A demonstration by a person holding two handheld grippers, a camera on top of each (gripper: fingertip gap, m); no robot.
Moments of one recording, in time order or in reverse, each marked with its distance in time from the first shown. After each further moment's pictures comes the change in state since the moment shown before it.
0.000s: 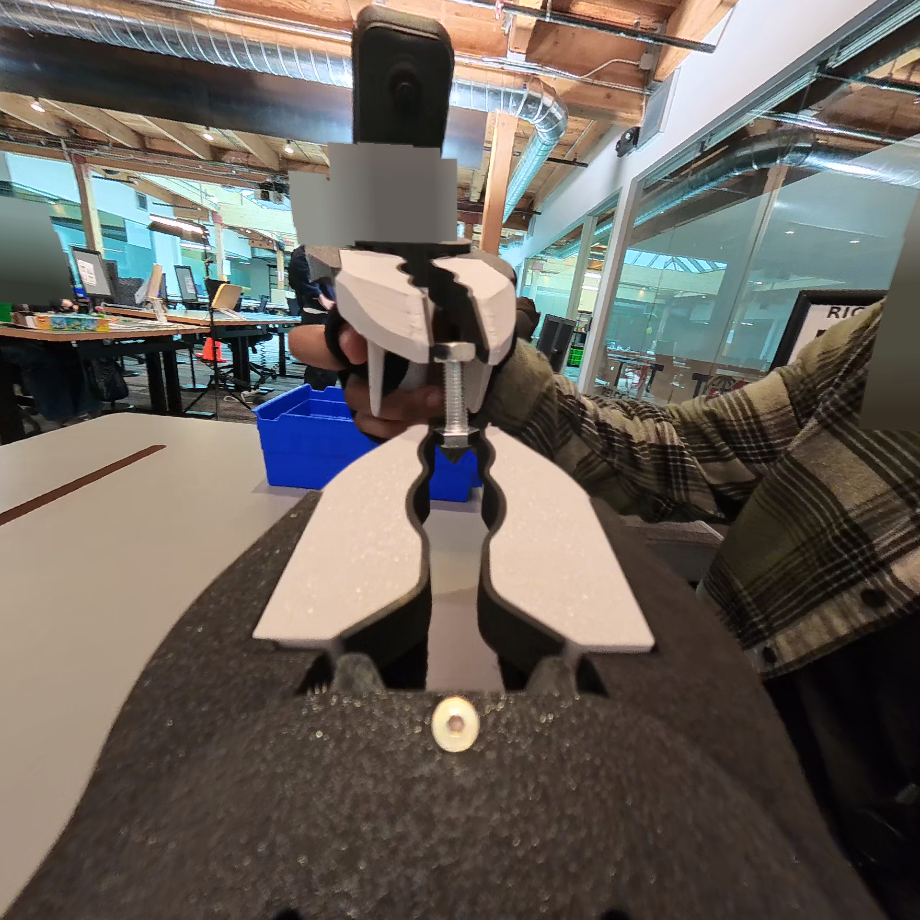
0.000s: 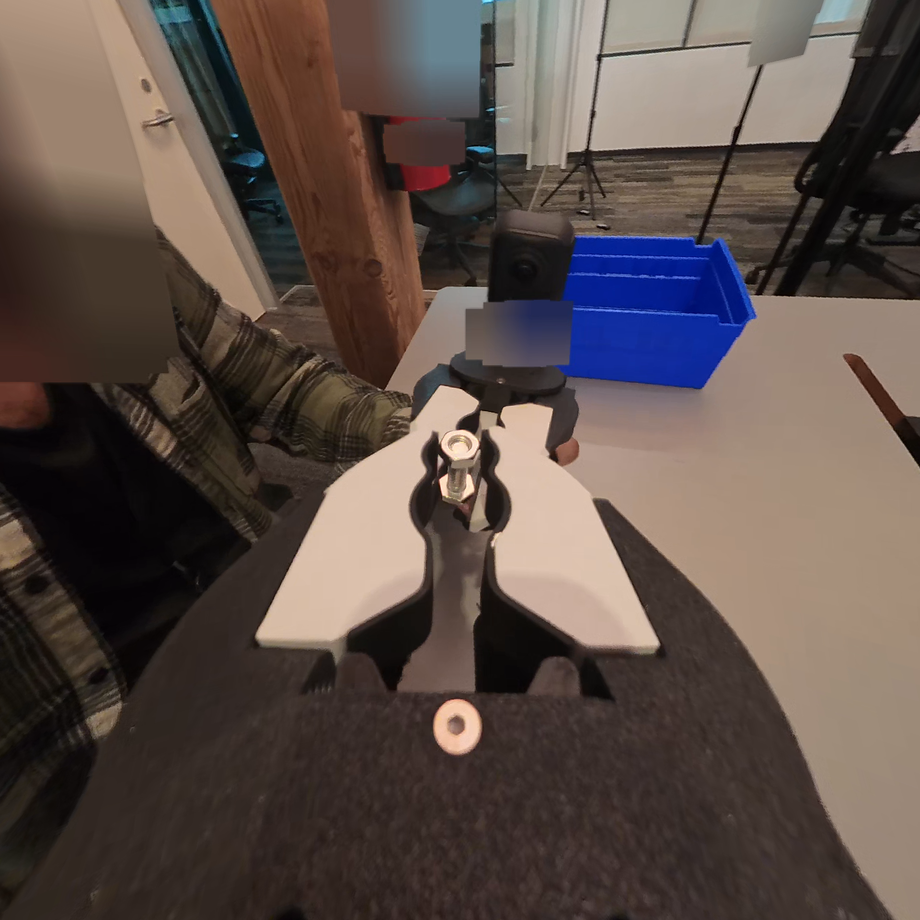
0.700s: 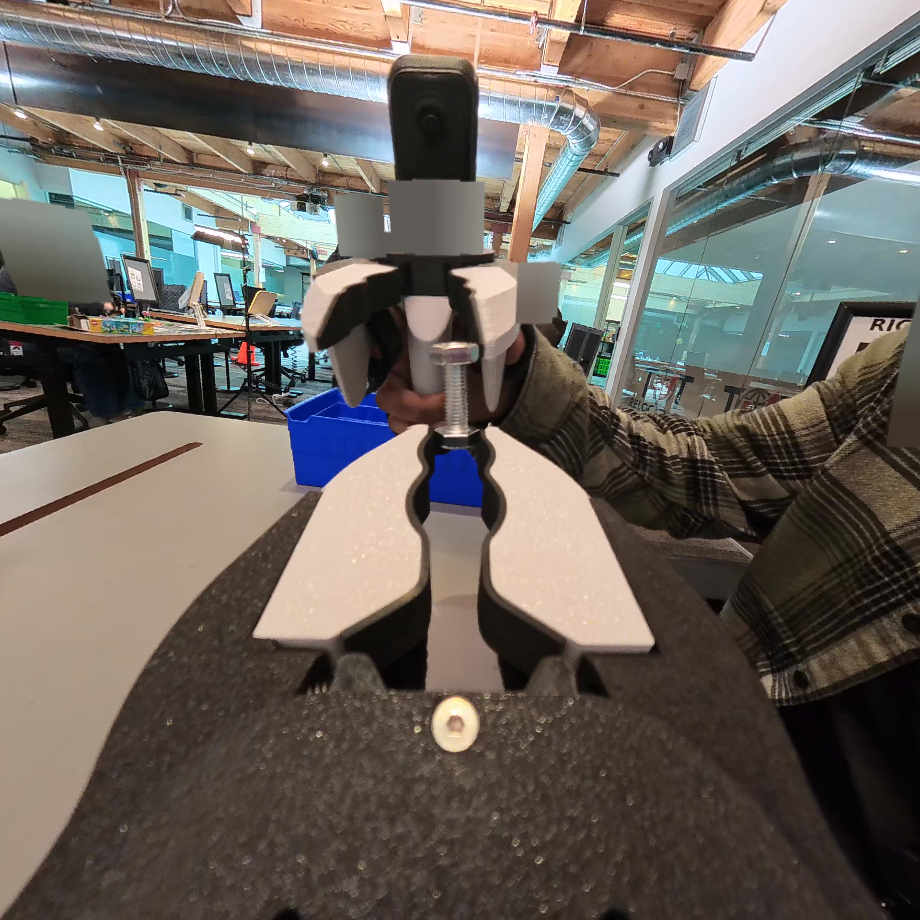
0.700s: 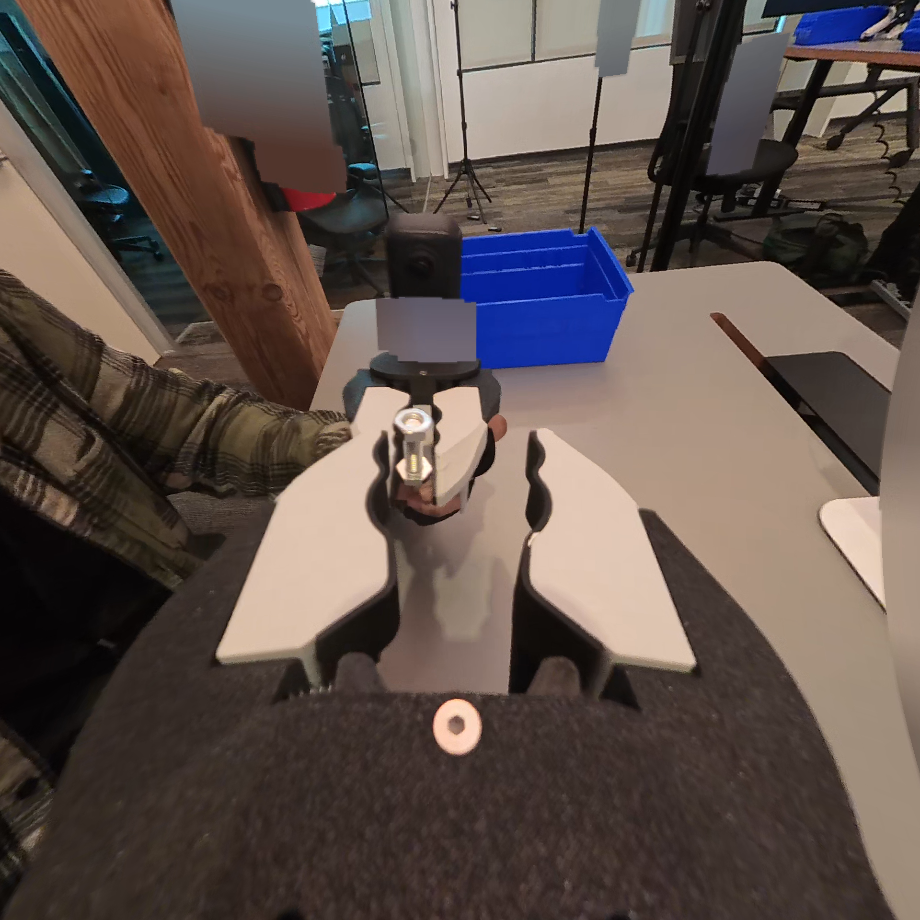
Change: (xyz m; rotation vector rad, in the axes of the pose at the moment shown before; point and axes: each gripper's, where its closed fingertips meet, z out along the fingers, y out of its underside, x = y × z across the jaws) left arm -0.010 -0.004 -0.005 0.020 -0.071 0.007; right arm 0.028 0.002 -0.013 0.024 0.234 0.079
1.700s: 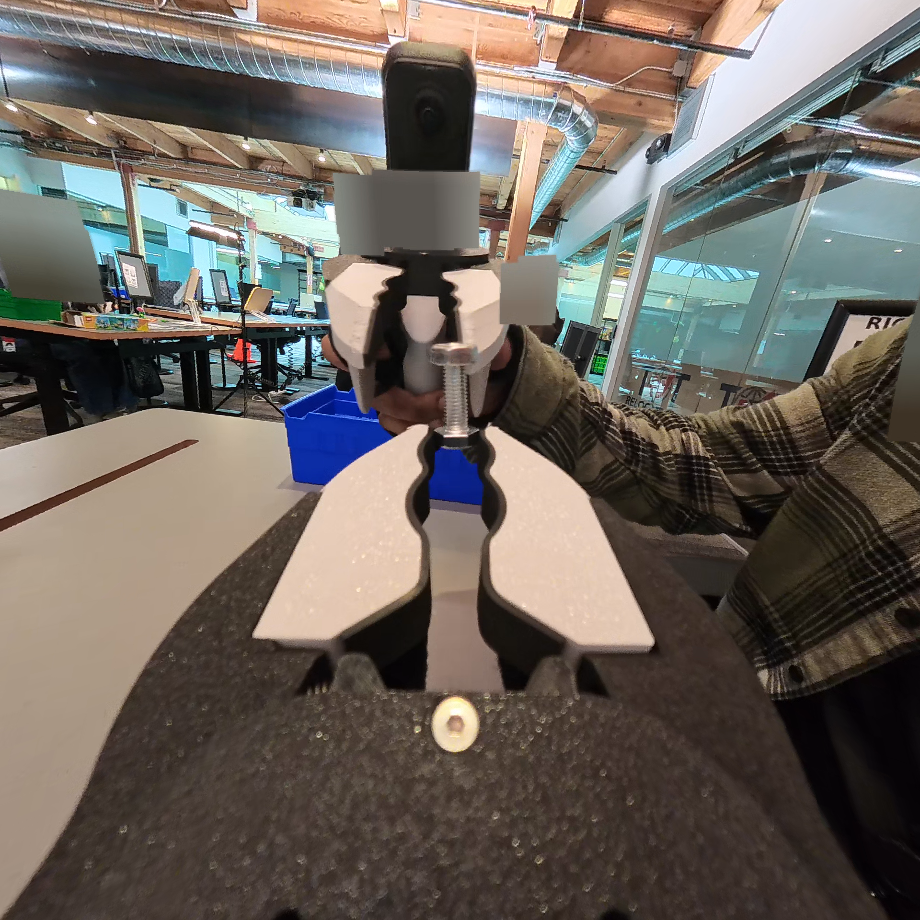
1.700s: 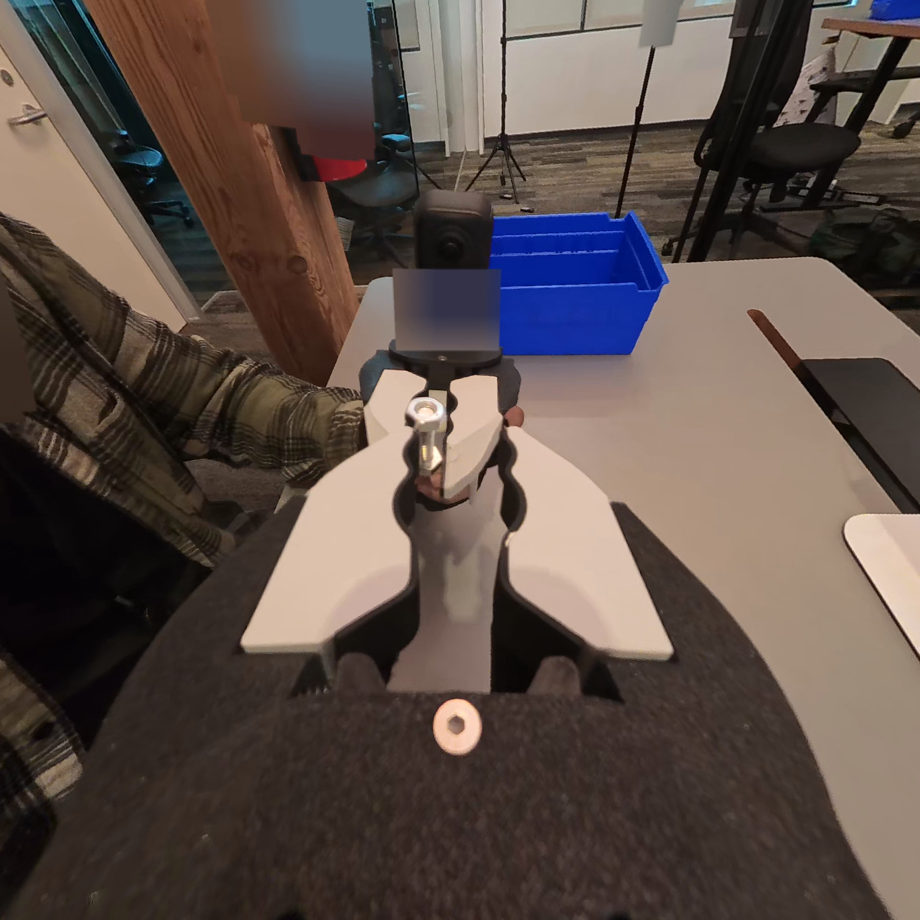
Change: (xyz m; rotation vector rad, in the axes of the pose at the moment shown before) left arm 0.000 0.002 0.001 -0.006 0.007 -0.005; right arm -0.004 0.007 0.001 -0.041 -0.068 -0.036
